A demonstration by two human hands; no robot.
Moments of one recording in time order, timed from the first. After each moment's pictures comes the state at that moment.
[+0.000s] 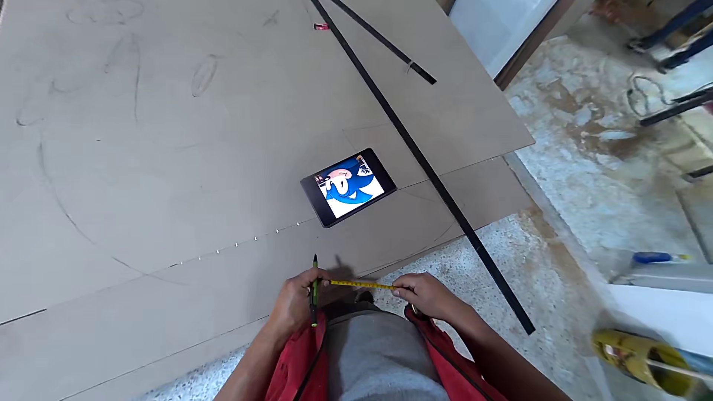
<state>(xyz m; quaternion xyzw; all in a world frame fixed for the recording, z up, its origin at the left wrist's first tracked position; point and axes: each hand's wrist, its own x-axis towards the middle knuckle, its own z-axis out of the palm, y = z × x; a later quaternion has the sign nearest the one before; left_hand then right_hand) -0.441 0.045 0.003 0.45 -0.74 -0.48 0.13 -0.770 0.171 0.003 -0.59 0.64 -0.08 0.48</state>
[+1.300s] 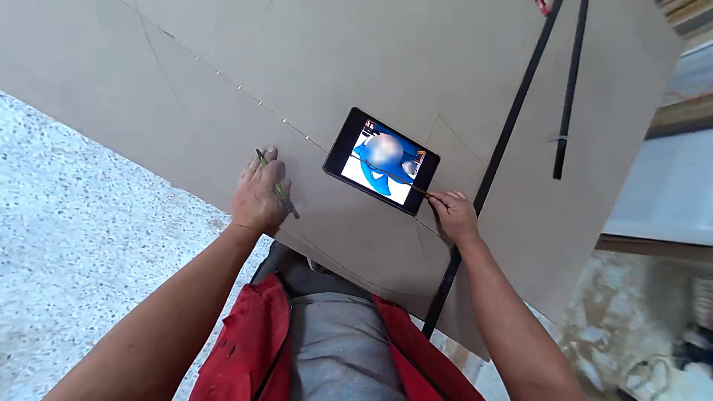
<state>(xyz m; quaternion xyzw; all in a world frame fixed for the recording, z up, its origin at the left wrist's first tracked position) -0.519 0.060 -0.108 0.79 -0.57 -0.12 0.20 -0.947 -0.143 -0.060 -0.86 0.46 -0.08 0.21</state>
